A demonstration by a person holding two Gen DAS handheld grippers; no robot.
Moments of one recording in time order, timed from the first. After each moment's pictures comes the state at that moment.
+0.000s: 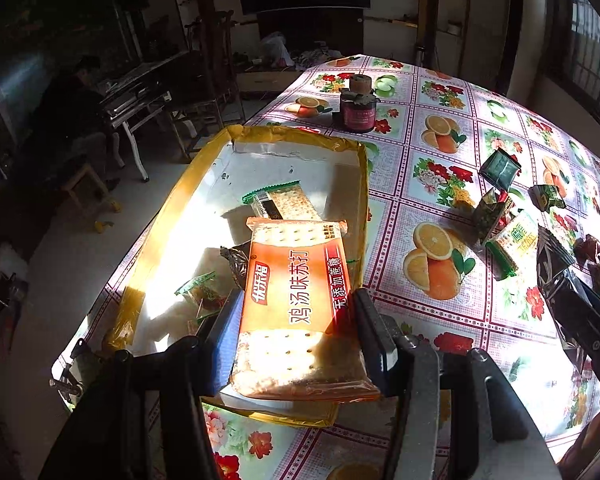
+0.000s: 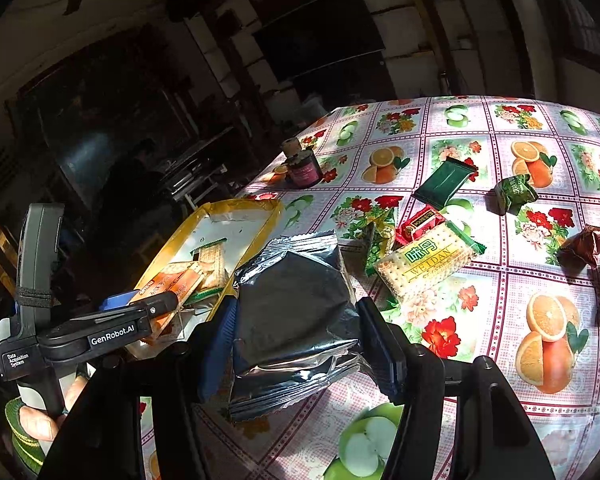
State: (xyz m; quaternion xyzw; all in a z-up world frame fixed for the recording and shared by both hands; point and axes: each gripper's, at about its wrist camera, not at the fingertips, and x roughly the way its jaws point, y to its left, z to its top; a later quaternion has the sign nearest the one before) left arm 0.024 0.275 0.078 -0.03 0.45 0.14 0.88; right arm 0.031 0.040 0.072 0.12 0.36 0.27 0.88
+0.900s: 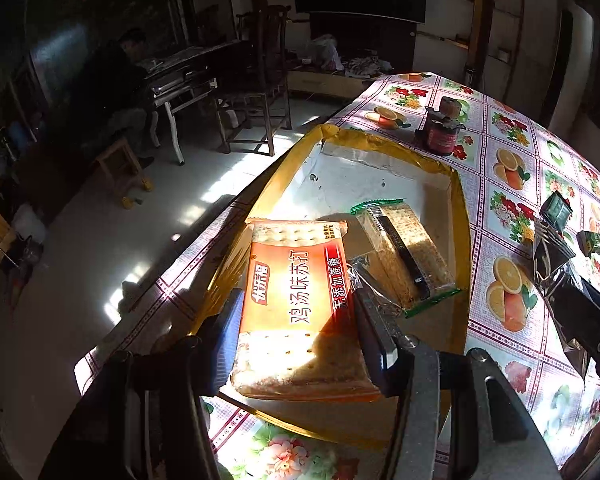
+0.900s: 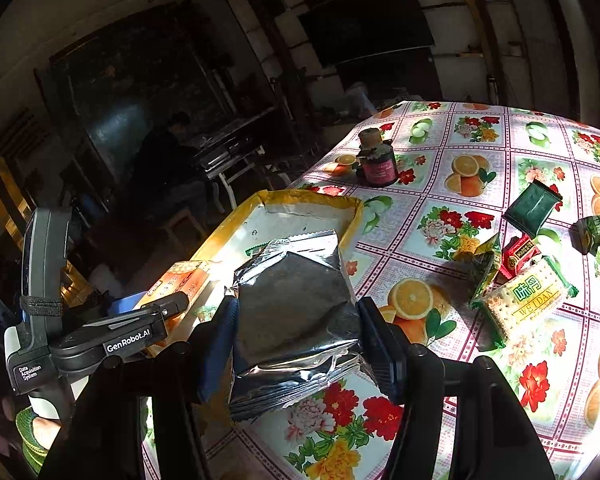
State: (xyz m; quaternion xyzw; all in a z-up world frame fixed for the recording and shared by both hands) left arm 0.018 0.357 0.072 -0.07 0.44 0.20 0.87; right arm 0.056 0.137 0.079 0.08 0.36 0.34 0.86
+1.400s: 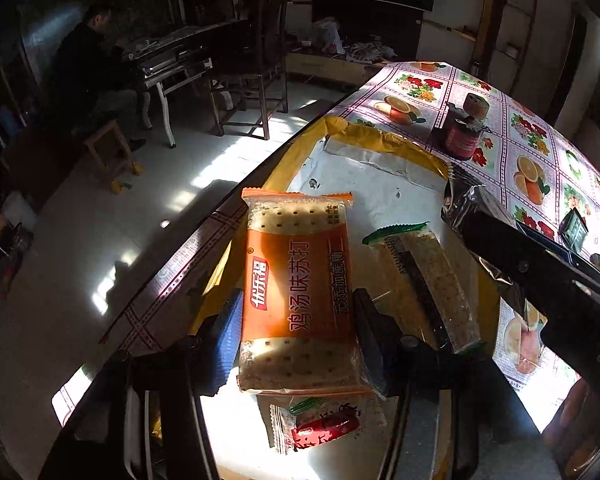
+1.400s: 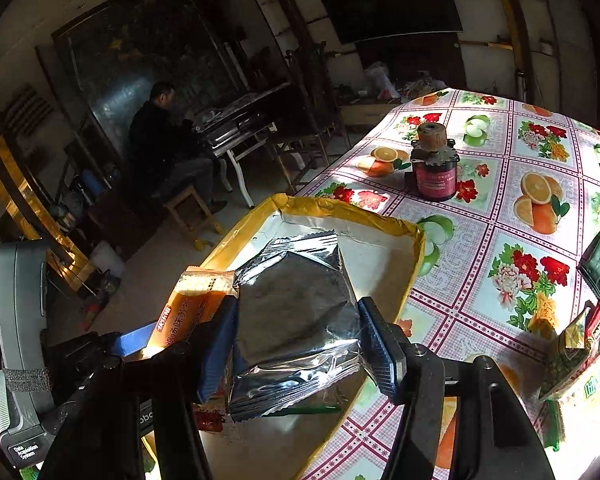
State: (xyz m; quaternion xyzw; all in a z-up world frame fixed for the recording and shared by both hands) left arm 0.071 0.383 0.052 -0.09 0.47 0.19 0.86; right arm 0.145 0.229 0.061 0.05 0.41 0.36 0.84
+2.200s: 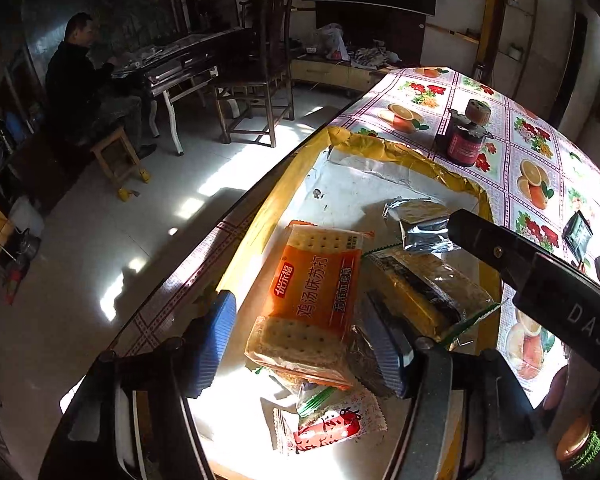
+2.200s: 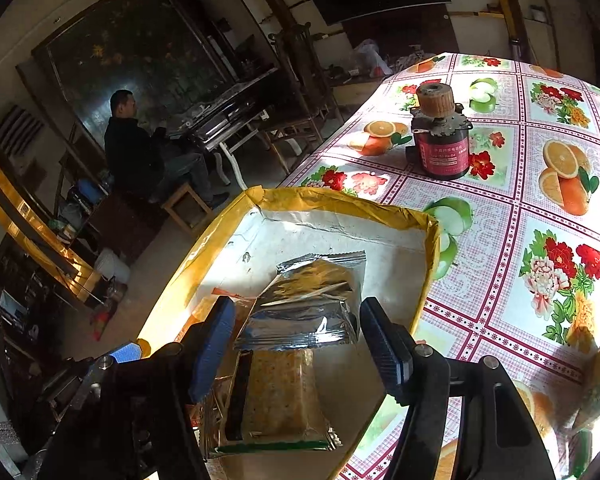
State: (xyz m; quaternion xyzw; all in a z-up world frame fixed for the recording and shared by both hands) left arm 0.067 0.379 0.064 -0.08 0.45 0.21 0.87; right arm 0.168 0.228 0.040 0.09 0.42 0.35 0.83
